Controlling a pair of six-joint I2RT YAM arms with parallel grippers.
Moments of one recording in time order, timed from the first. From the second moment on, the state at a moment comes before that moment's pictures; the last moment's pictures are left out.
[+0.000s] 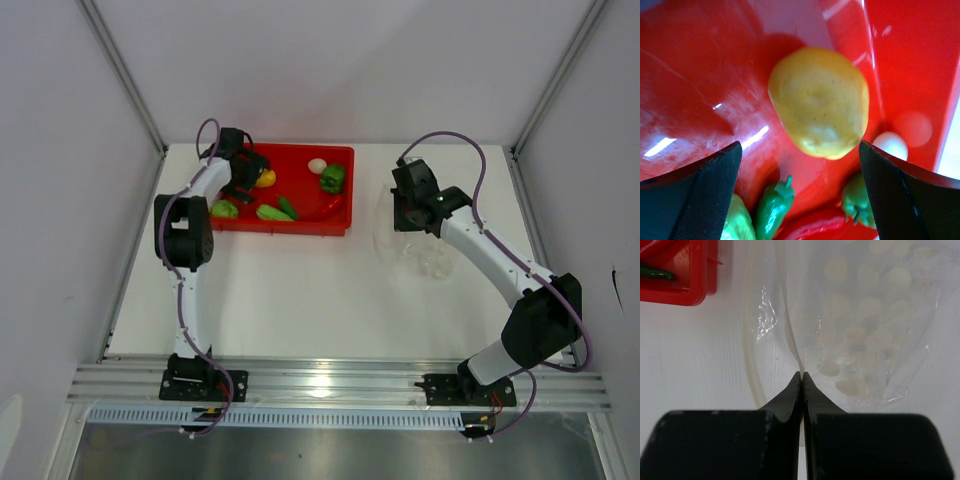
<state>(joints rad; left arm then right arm) -0.08 2.31 1.93 -0.60 0.02 -1.19 0.50 1.53 1.37 -0.74 0.25 0.33</state>
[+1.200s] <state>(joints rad) -0.12 2.37 2.05 -0.62 -0.10 -1.29 0.50 1.48 1.31 -0.70 0.26 0.33</state>
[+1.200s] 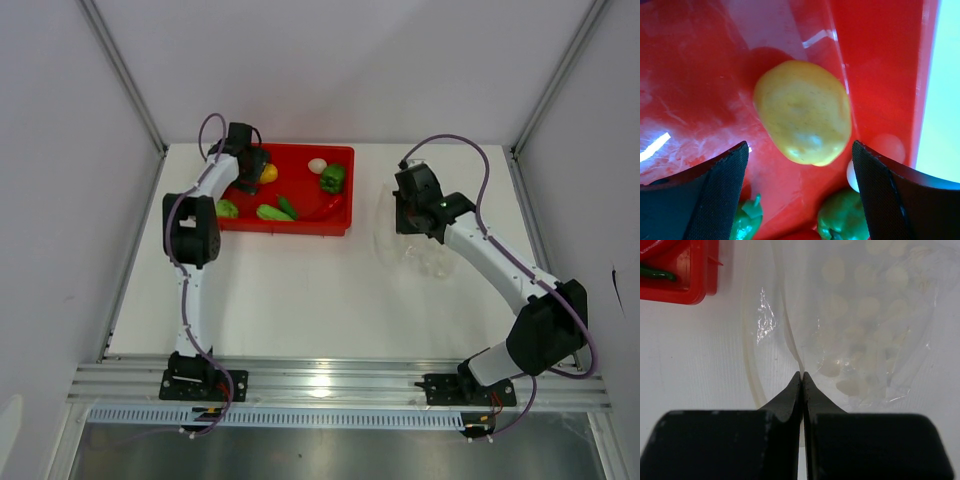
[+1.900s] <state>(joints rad) -0.11 2.44 2.12 -0.66 -0.13 -1.36 0.50 1.48 1.26 -0.65 0.26 0.30</state>
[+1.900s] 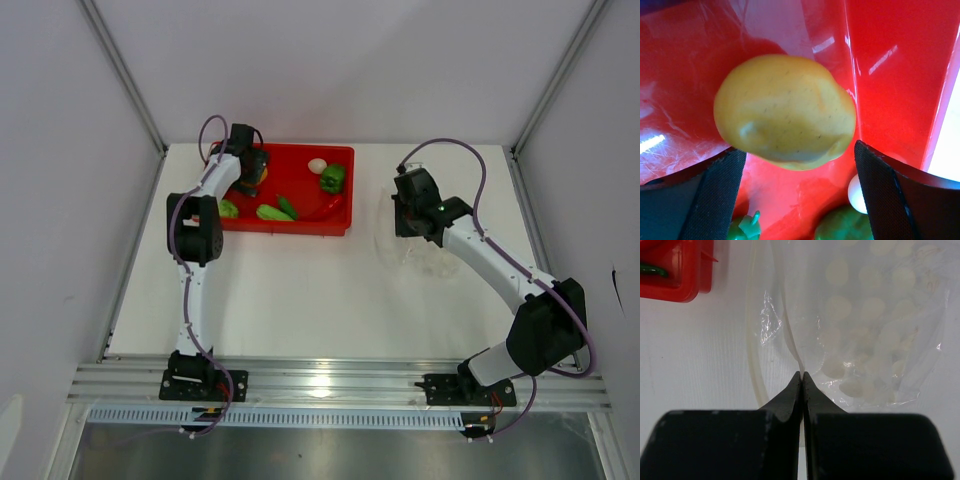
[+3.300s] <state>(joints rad) -0.06 2.38 1.99 -0.57 -0.21 -1.34 0.49 1.47 1.24 -0.60 0.25 0.28</state>
